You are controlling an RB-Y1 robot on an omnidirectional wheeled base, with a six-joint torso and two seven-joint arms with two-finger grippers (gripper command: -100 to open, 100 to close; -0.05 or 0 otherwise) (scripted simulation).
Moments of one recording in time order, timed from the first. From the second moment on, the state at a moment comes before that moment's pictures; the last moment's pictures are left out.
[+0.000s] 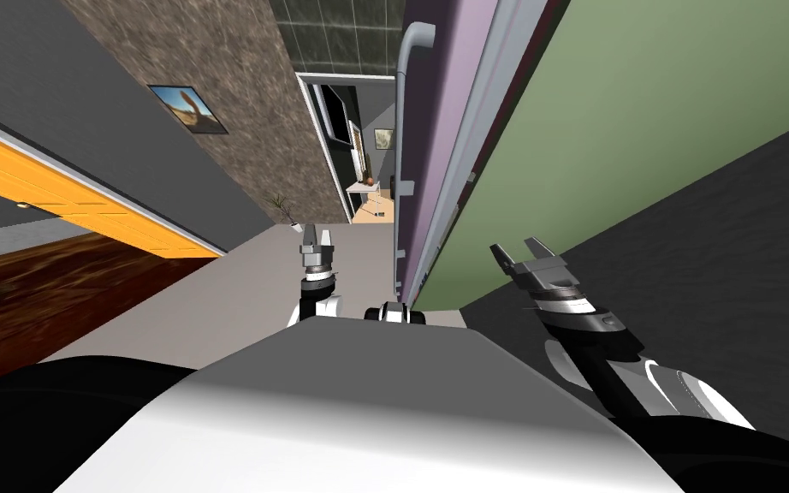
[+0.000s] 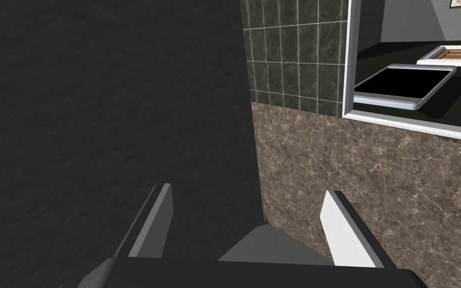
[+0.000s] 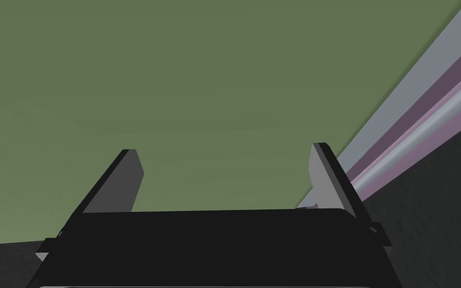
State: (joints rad) left arm 0.48 -0.04 0.00 -2.21 -0.11 -0.63 -0.04; right arm 0.75 -0.43 -0.50 -2.42 0.51 -0.43 0.33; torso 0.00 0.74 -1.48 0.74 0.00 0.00
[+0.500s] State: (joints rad) left arm 0.48 -0.04 0.00 -2.21 -0.11 -0.63 -0.04; right arm 0.75 -0.43 -0.50 -2.42 0.51 -0.43 0.33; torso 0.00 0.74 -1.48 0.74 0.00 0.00
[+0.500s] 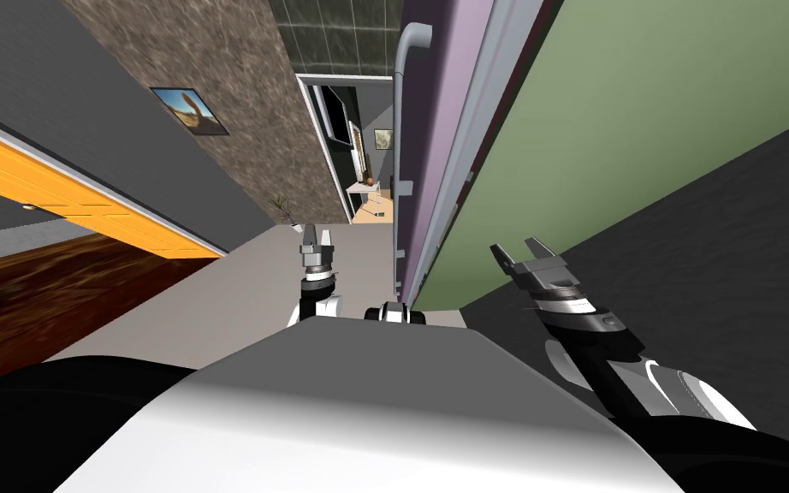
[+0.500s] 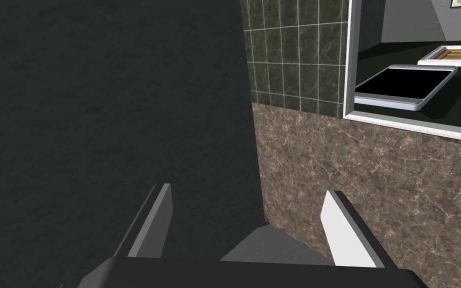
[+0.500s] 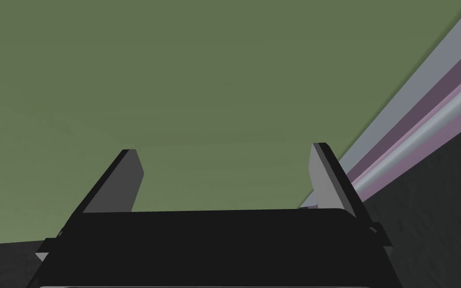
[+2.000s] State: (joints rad) left arm 0.48 -0.04 0.00 -2.21 -0.11 -0.63 -0.04; right arm 0.69 -0.41 -0.38 -2.35 0.84 -0.34 0.63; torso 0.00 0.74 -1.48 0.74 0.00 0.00
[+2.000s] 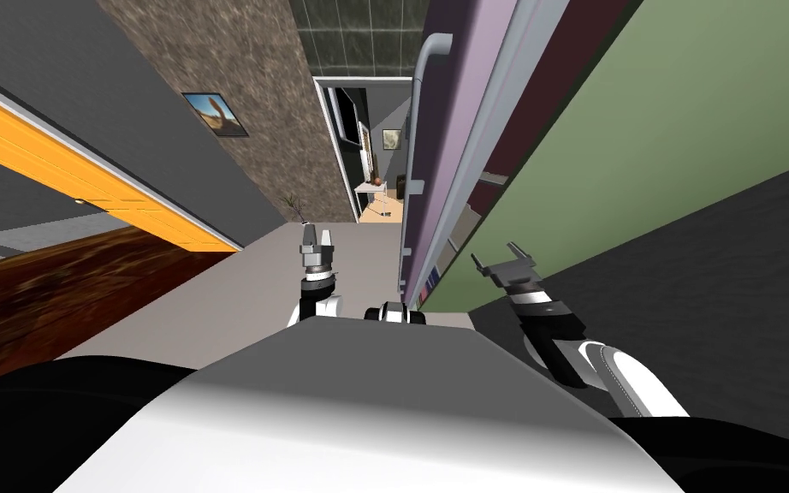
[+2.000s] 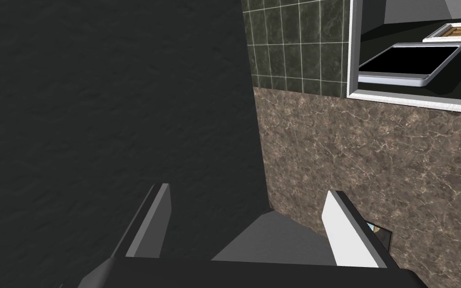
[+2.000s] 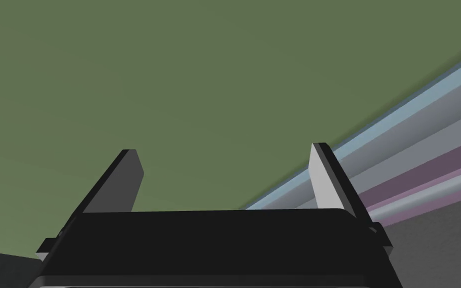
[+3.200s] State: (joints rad) left arm 0.48 -0.04 0.00 -2.21 -0.11 -0.63 -0.04; right arm 0.63 -0.40 -0.29 -2.29 1.10 -0.26 0.88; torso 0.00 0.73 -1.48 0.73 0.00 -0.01
